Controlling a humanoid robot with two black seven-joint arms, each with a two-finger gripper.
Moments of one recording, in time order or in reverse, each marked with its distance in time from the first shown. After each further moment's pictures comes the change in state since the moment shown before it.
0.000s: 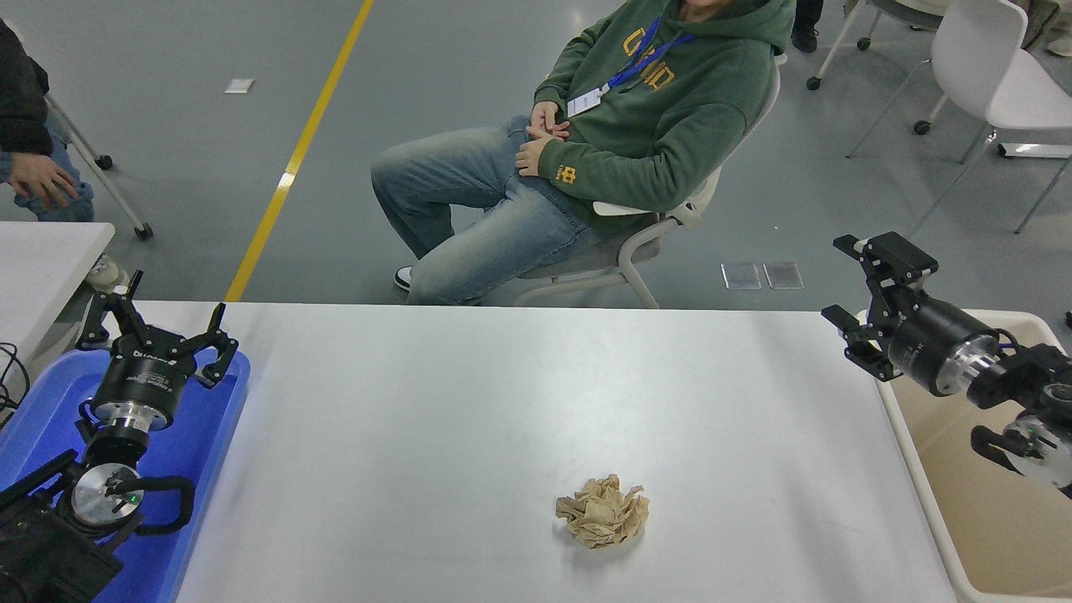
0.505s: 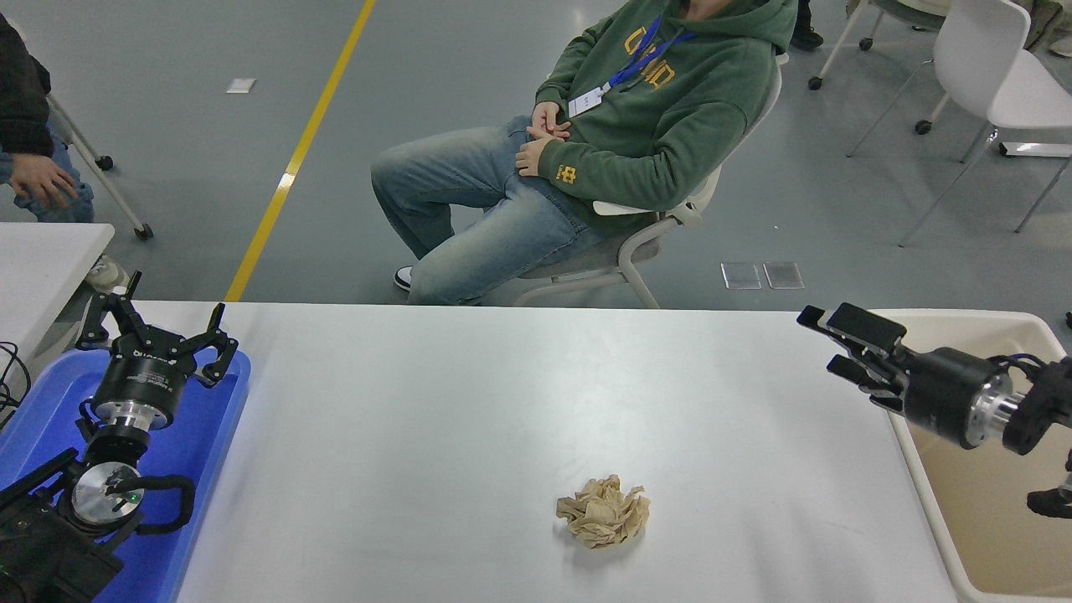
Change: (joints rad) left arm 0.000 0.000 0.000 0.000 0.000 0.000 0.000; right arm 0.040 -0.130 -0.173 0.173 -0.466 0.060 -0.001
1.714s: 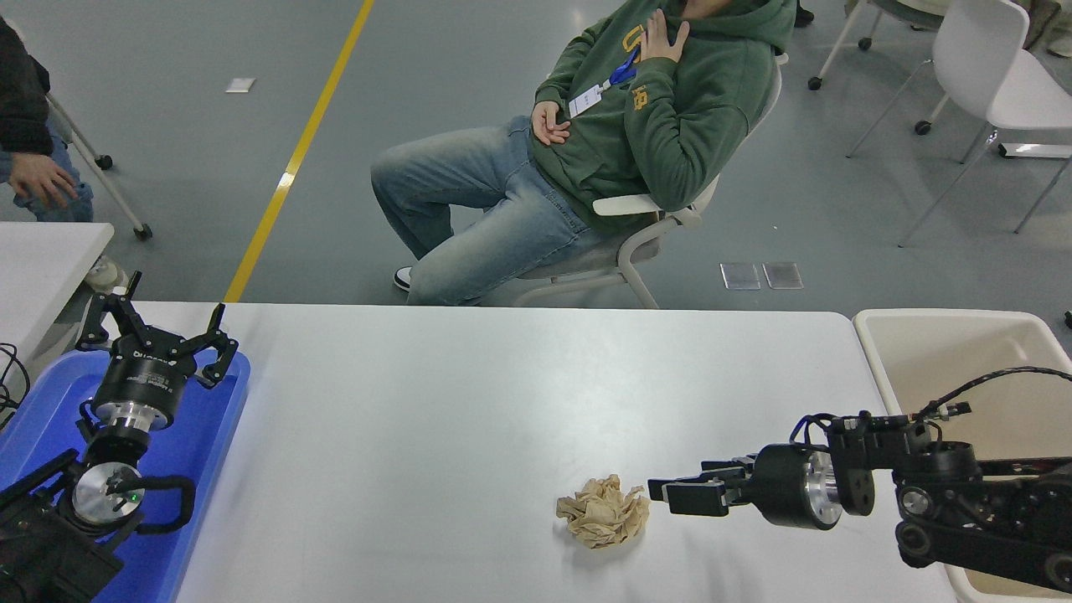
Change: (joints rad) left arm 0.000 0.000 0.000 0.000 0.001 0.000 0.000; right arm 0.412 0.434 -0.624 -0.130 -0.333 -0.029 -0.113
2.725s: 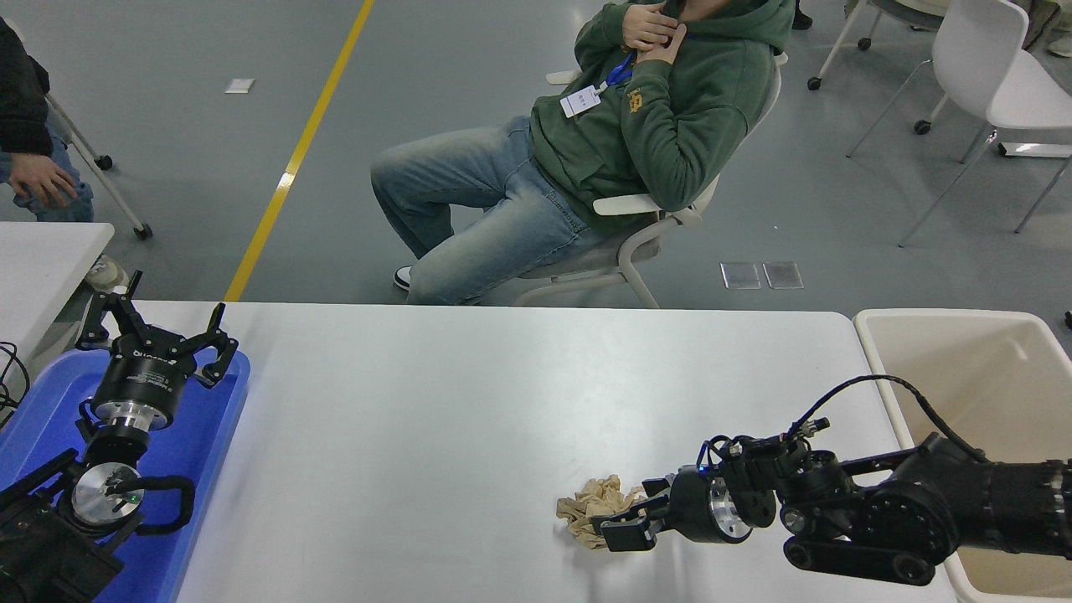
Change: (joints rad) left arm 0.000 0.000 0.000 0.000 0.000 0.000 0.000; right arm -0.029 0.268 -0.131 -0.221 -0.072 -0.028 -0.018
